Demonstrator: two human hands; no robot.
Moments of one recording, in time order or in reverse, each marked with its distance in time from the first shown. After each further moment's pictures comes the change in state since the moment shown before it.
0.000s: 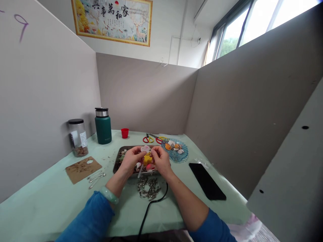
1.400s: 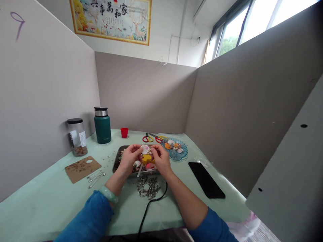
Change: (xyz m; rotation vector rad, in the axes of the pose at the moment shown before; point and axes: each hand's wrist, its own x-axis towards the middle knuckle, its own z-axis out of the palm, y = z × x) left_hand 0.001 0.000 -0.001 -0.065 0.096 0.049; right_hand -0.001 -0.008 -0.002 -0.113 0.044 -0.082
